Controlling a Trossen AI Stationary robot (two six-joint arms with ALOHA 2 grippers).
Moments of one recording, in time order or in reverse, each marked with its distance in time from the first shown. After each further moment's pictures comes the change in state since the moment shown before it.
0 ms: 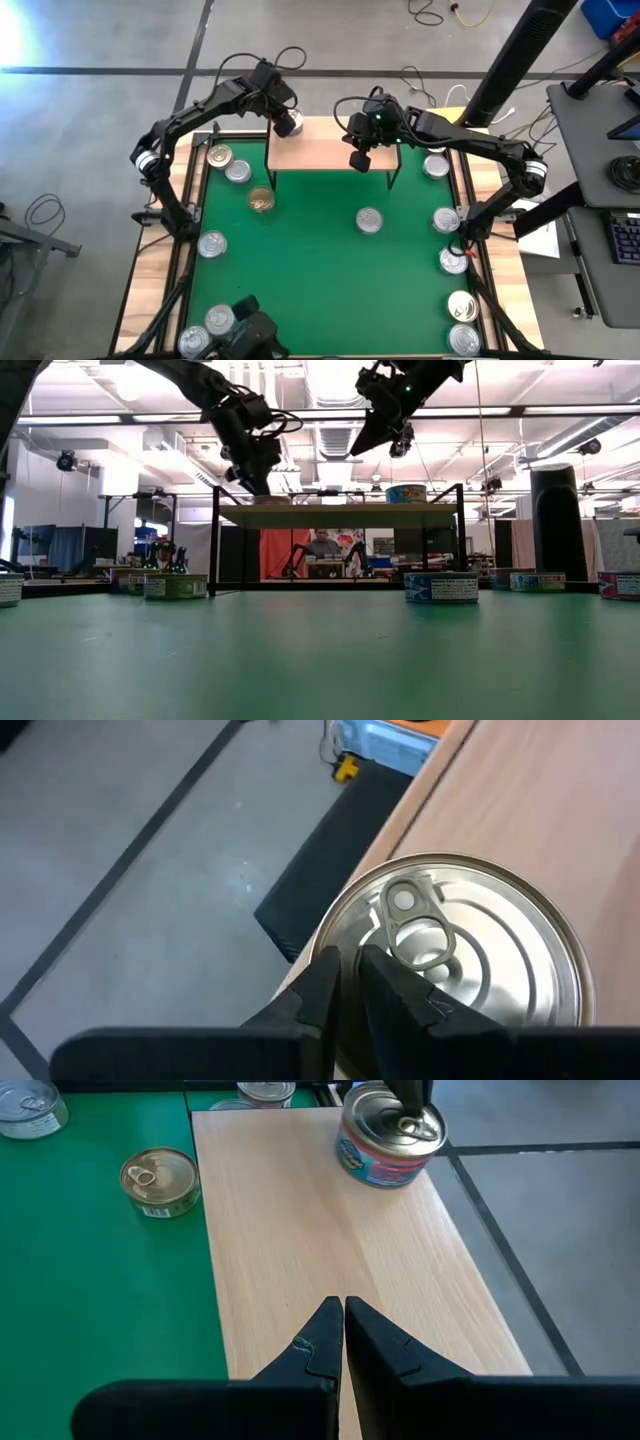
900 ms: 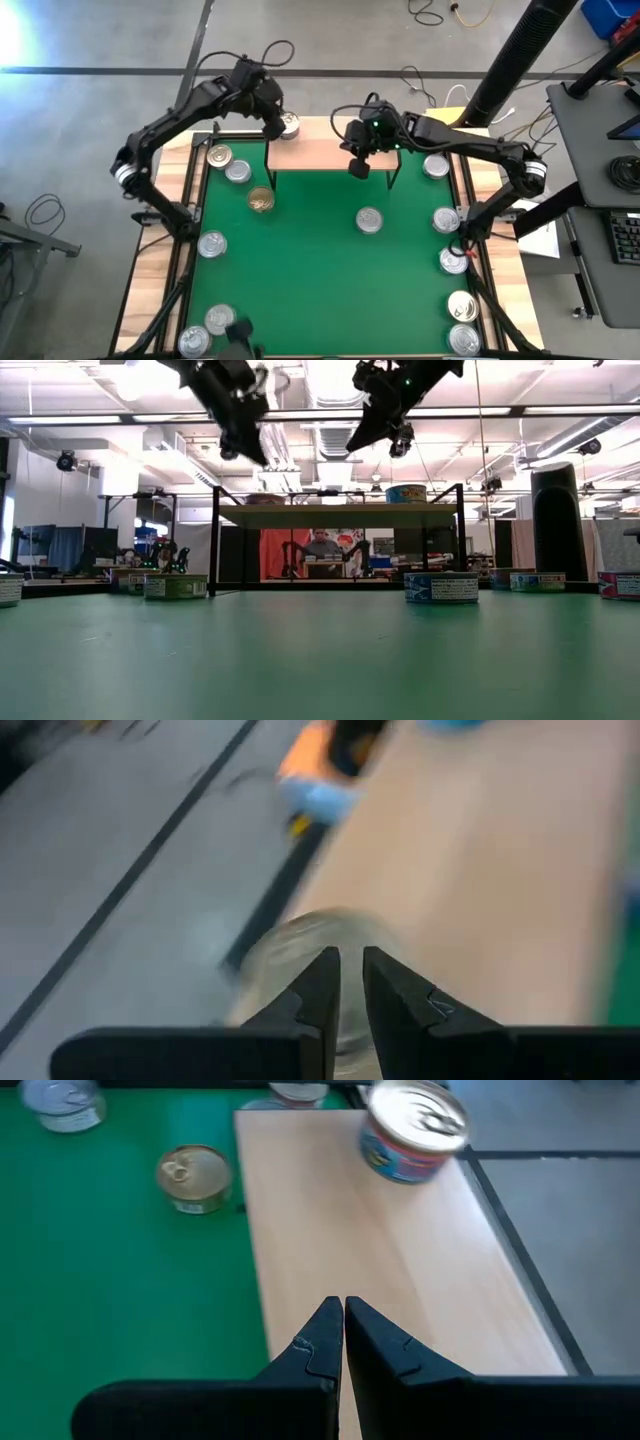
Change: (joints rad) left arm -0.054 -0.214 -0.037 -0.031 0.156 0.036; right arm 0.065 0.000 0.000 -0.014 0.000 0.001
